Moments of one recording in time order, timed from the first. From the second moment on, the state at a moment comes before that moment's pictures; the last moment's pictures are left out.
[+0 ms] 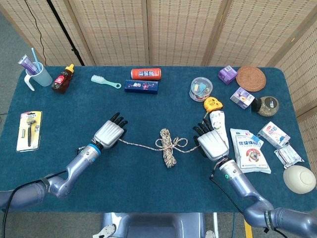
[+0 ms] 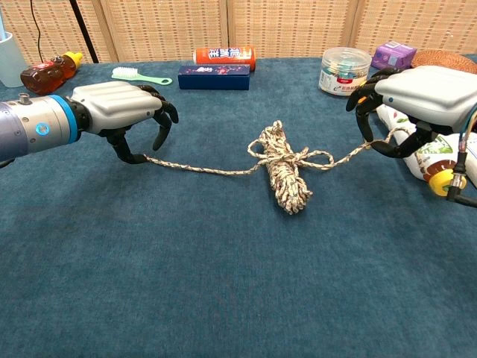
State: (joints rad) left arm -0.83 -1.58 -0.16 -1.24 1.28 0.75 0.40; right arm 0.64 -1.45 0.11 -1.46 -1.35 1.04 -0.36
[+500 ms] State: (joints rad) left arm -0.83 -1.68 -0.15 -1.17 1.23 0.81 0.44; right arm 0.64 -1.45 0.11 -1.44 -1.35 1.03 -0.32
